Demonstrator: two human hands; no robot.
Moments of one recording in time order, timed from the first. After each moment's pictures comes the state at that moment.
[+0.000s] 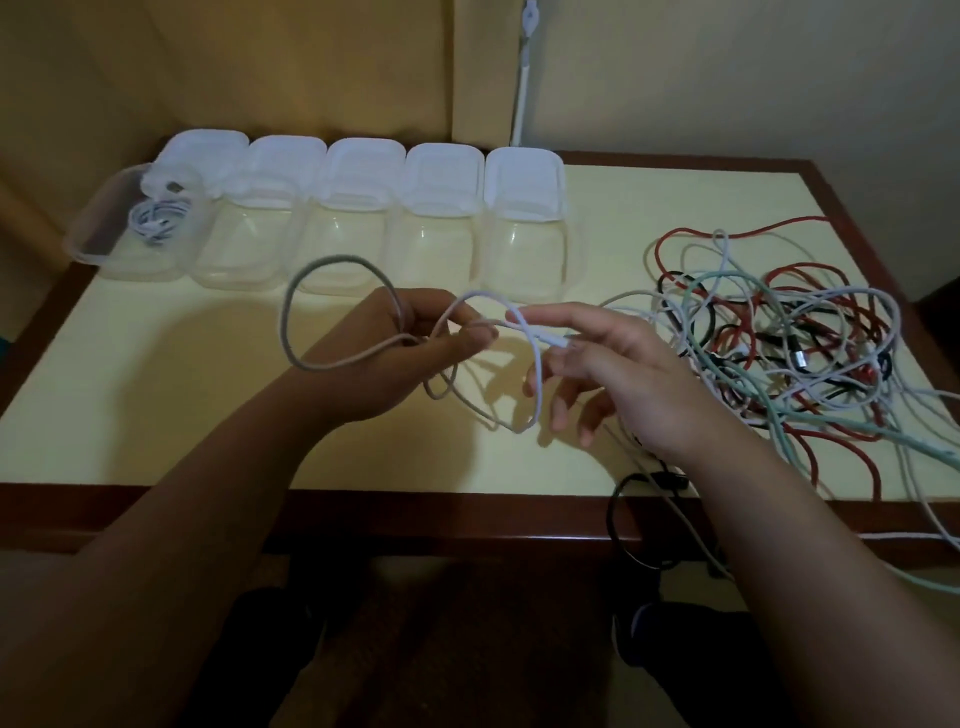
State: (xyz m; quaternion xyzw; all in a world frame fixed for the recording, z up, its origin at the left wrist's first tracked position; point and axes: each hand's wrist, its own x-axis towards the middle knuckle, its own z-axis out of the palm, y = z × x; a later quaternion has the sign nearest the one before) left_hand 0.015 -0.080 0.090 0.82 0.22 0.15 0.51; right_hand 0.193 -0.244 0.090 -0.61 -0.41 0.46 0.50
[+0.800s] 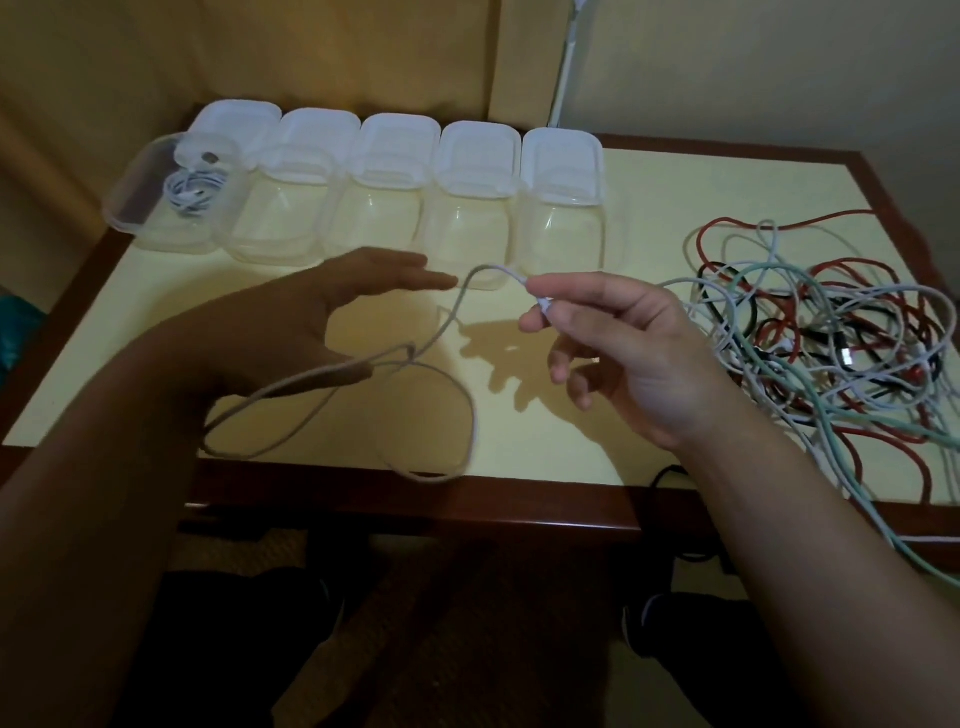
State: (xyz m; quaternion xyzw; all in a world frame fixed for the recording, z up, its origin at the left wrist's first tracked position) left_hand -0.057 -0.011 0.097 0.92 0.17 0.01 0.34; right_hand 0.167 -0.217 0.084 -0.49 -0.36 0.49 0.62
